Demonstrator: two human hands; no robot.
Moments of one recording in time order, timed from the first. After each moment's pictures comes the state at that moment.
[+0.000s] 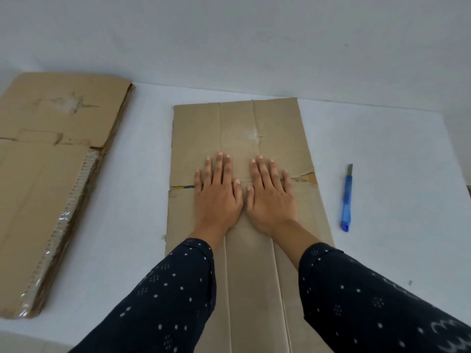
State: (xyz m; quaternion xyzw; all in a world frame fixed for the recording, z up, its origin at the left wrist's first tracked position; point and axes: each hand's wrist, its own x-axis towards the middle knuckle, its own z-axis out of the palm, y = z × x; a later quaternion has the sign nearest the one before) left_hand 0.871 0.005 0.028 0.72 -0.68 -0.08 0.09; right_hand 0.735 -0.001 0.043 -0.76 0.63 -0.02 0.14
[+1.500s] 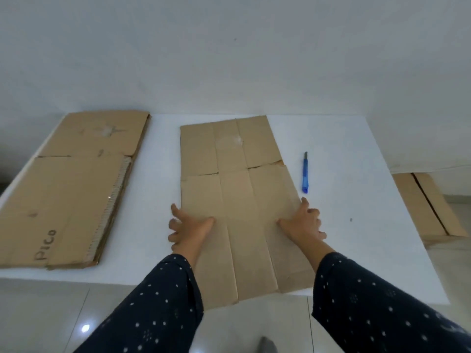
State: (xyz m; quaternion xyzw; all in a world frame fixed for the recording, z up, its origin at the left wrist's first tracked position) left_hand 0.898 0.152 0.108 0.86 -0.26 -0.39 0.19; right_hand 0.660 0.155 0.116 -0.42 0.83 -0.06 0.36
